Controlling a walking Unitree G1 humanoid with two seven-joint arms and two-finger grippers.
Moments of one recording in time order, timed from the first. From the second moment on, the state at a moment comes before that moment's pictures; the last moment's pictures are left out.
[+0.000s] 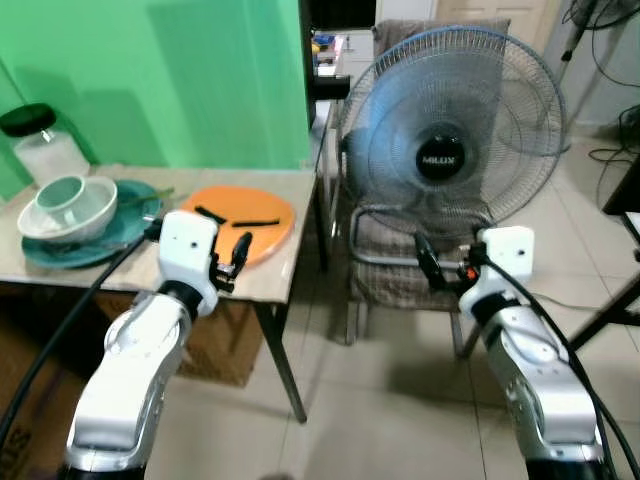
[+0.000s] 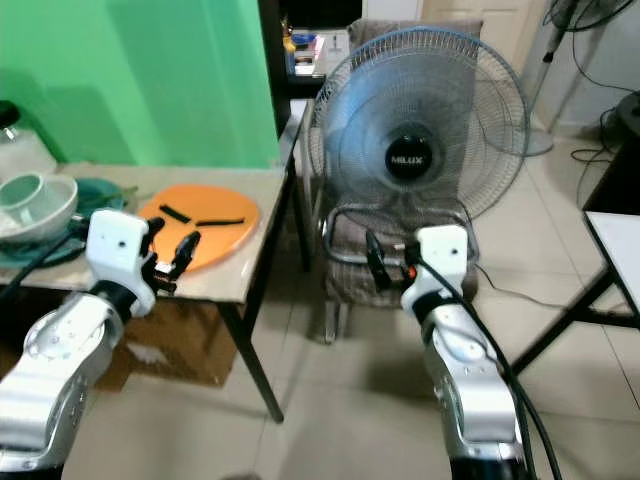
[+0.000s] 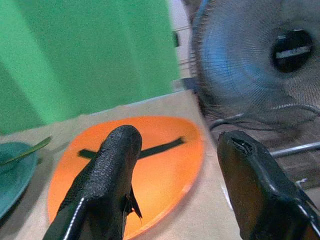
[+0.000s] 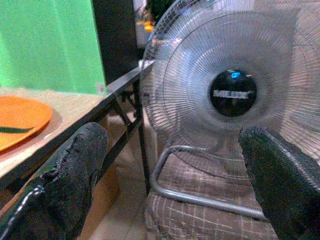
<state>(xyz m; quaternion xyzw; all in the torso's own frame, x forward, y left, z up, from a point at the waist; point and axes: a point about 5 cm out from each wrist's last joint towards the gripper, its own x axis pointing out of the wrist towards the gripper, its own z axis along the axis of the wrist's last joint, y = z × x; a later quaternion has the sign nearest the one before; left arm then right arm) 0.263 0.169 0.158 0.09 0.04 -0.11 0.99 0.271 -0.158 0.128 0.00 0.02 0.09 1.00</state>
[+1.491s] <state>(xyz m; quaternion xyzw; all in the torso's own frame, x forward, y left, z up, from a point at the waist) 0.256 0.183 0.150 0.12 0.06 -0.11 0.98 0.276 -0.130 0.136 0.01 0.01 0.15 0.99</state>
